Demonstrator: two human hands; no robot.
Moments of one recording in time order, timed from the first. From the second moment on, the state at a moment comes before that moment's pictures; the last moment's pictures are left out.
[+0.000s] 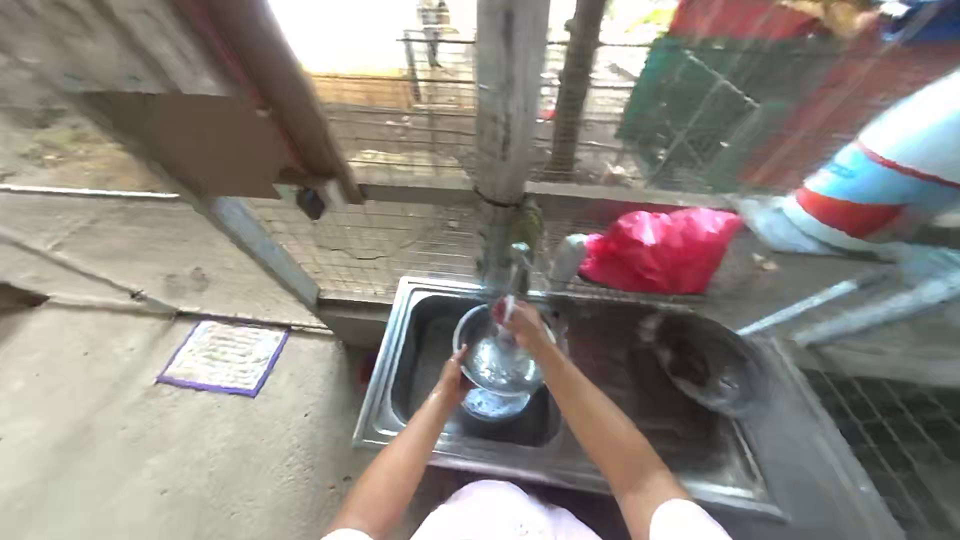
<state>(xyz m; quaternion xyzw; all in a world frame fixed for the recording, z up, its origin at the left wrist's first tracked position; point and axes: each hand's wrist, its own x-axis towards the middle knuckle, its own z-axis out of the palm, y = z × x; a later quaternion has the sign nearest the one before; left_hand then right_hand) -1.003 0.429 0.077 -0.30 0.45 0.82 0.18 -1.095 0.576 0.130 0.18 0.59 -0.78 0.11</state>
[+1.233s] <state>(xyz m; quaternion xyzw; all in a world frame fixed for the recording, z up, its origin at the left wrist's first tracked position) -1.044 0.433 0.078 -0.21 0.47 0.85 0.12 -1.062 0.547 0.045 -0.17 0.90 -0.36 0.17</state>
